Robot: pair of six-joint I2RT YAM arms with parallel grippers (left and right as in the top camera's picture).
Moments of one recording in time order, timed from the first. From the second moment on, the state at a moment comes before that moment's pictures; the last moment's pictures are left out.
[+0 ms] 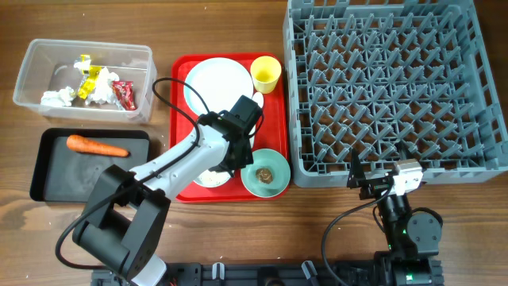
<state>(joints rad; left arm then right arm) -0.59 1.76 1.09 -0.81 -0.04 -0.75 0.03 0.02 0.01 0.00 -0.10 -0.01</state>
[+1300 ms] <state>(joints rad) -0.59 1.63 1.09 -0.91 -0.20 -0.58 0.03 0.02 0.01 0.00 -0.10 -0.01</state>
